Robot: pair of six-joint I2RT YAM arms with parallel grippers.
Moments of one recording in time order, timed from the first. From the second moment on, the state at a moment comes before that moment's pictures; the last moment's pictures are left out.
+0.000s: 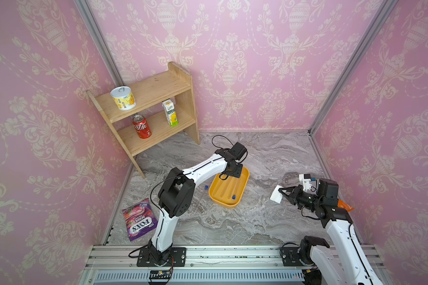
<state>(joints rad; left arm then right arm) -0.72 2.02 1.69 -0.80 -0.08 -0.40 -0.20 0.75 0.48 -0.47 -0.83 0.75</state>
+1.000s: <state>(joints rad) -0.32 1.50 1.14 -0.81 0.04 -0.32 -0.14 0.85 0.54 -0.58 -0.83 0.65</state>
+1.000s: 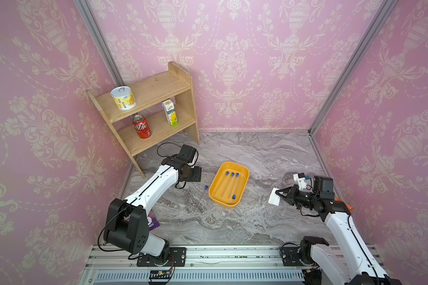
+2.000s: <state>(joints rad) -0.38 1.79 1.15 -0.68 0.17 -0.36 -0.12 0.90 0.56 -0.62 -0.83 0.58</state>
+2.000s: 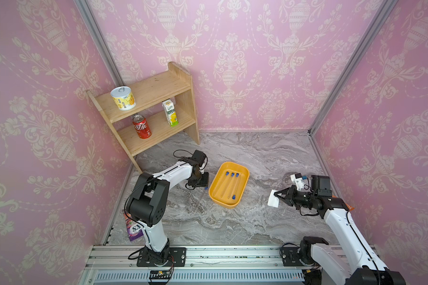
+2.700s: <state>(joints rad) -0.42 1.86 1.20 -0.70 0.12 -0.35 -0.12 0.88 0.56 -0.65 -0.83 0.58</state>
